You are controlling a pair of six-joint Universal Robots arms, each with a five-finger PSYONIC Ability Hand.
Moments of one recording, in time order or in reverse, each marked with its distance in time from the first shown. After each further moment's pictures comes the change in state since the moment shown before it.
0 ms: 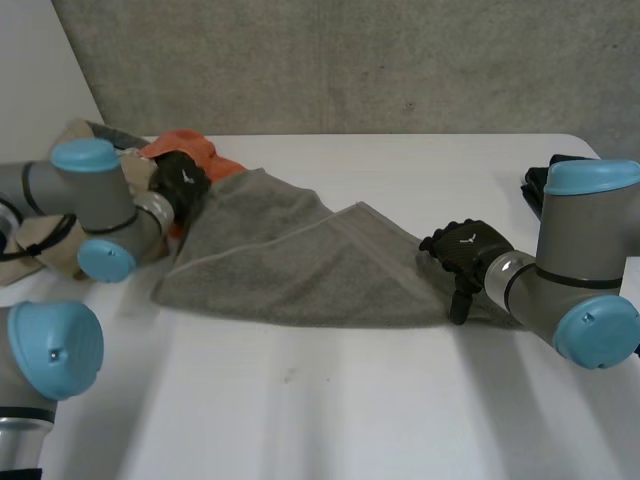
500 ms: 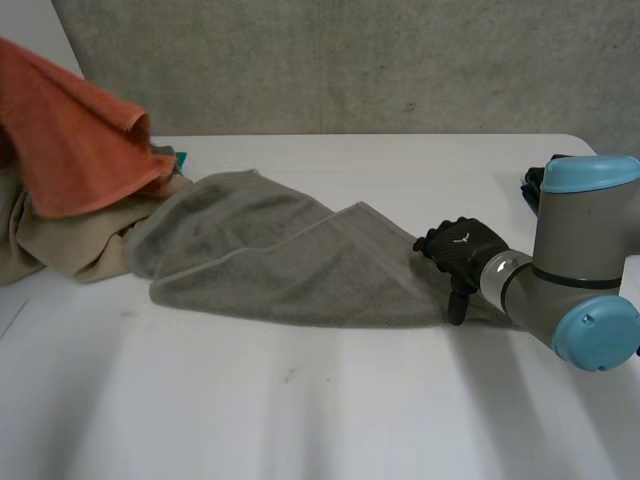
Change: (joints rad) left arm 0.240 0.456 -0.130 0.345 -0.340 -0.424; right arm 0.024 -0.025 0.006 0.017 0.000 -0.040; left_hand 0.000 0.019 0.020 0.012 -0.001; right_hand 0.000 0.000 0.000 0.000 0.000
